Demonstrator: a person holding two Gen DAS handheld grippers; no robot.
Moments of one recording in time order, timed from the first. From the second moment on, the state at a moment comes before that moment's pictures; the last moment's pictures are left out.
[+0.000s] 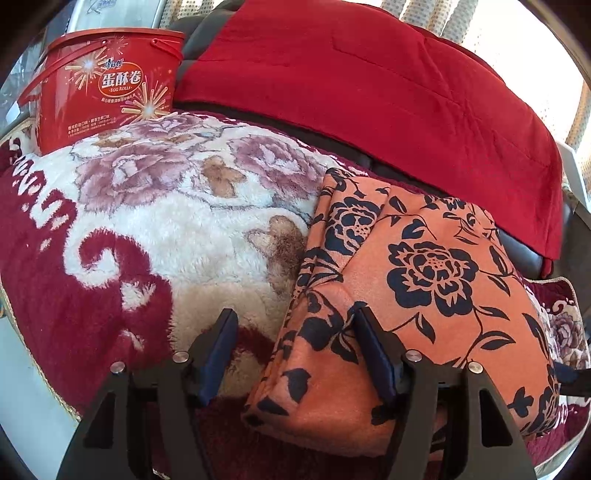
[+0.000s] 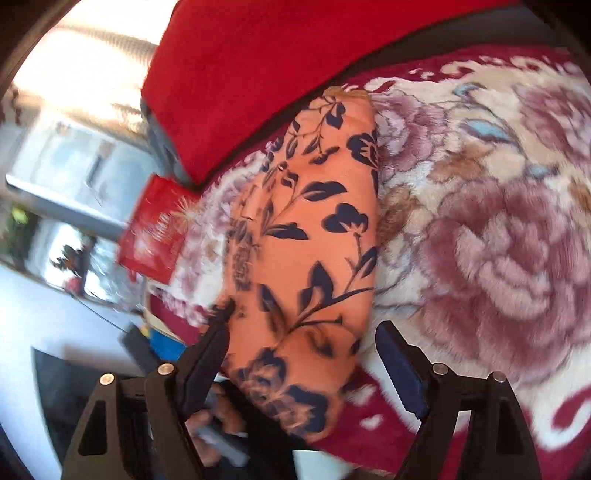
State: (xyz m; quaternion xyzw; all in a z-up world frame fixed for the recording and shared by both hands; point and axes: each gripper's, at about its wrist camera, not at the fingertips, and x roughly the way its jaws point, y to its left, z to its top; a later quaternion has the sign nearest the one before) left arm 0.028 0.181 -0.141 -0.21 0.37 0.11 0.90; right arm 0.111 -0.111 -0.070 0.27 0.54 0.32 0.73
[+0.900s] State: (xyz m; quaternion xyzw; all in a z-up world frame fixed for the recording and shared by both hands) left arm 0.030 0.164 -0.137 -0.19 0.37 0.06 0.91; right arm 0.113 -0.125 -0.124 0.28 0.55 0.29 0.73
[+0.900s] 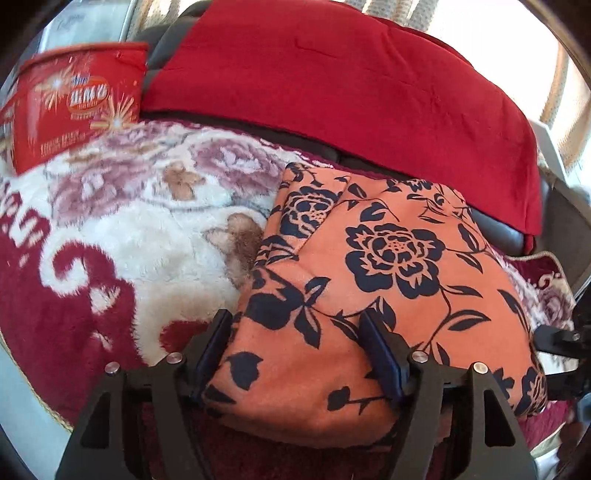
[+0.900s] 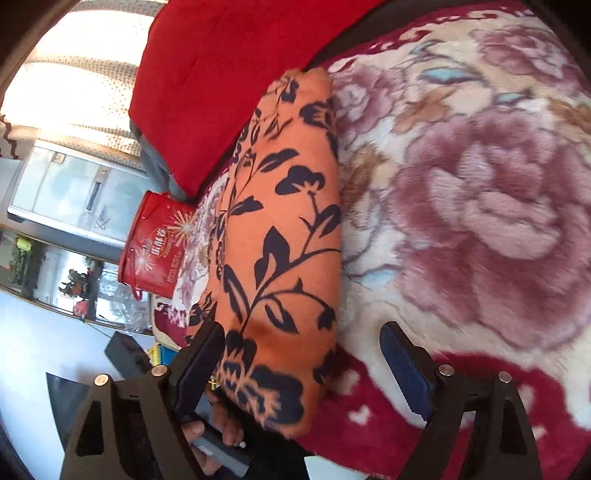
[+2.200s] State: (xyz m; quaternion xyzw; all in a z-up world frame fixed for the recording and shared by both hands) left arm 0.032 0.166 -0.139 -0.21 0.37 0.06 0.90; right arm 0.134 -0.120 -0.096 0.29 0.54 0.25 0.75
